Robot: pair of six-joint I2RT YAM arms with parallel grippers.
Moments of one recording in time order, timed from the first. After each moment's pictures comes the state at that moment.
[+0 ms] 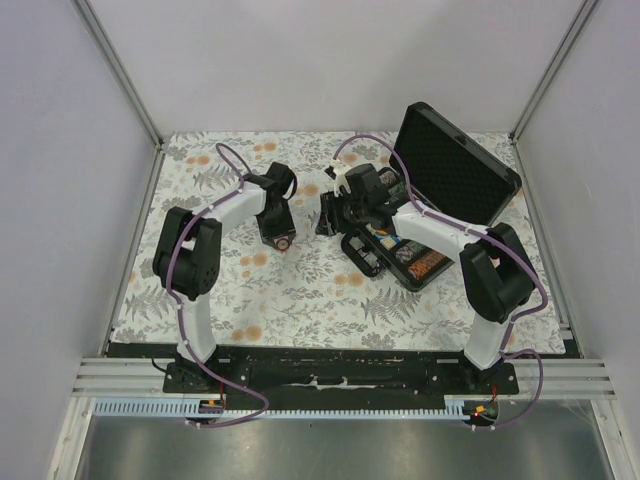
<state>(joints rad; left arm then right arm) -0.40 1.97 1.43 -0.82 -0.07 -0.66 0.62 1.82 1.31 -0.21 -0.31 0.30</state>
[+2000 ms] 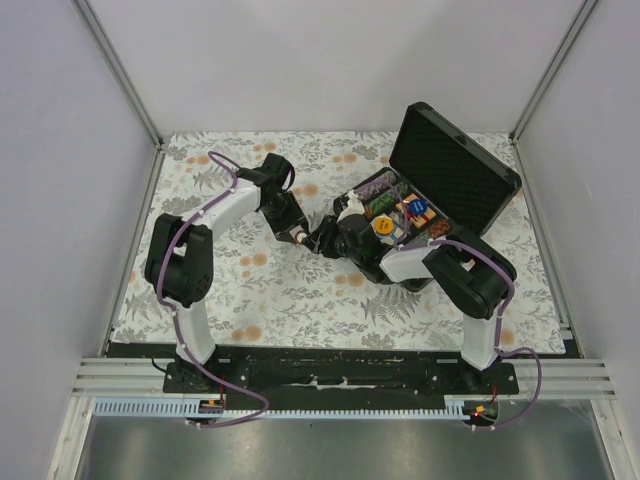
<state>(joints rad) -0.40 1.90 1.46 -0.82 0.20 -0.87 0.76 1.91 0.90 0.62 0.00 0.84</state>
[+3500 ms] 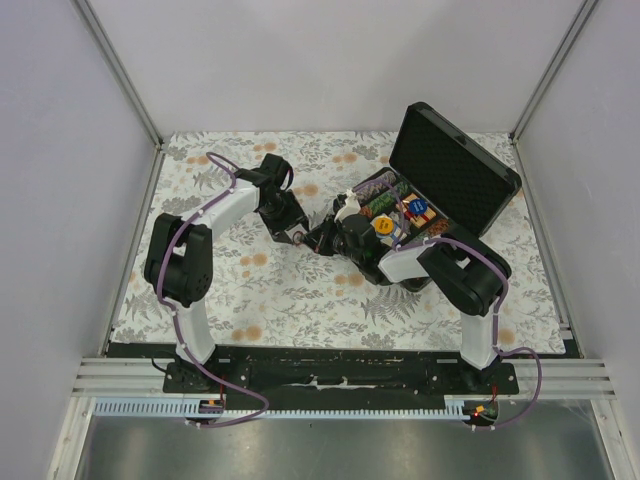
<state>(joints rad) -0.39 1.90 1.45 -0.80 0.20 -0.88 0.76 1.95 0.89 0.77 -0.07 0.83</state>
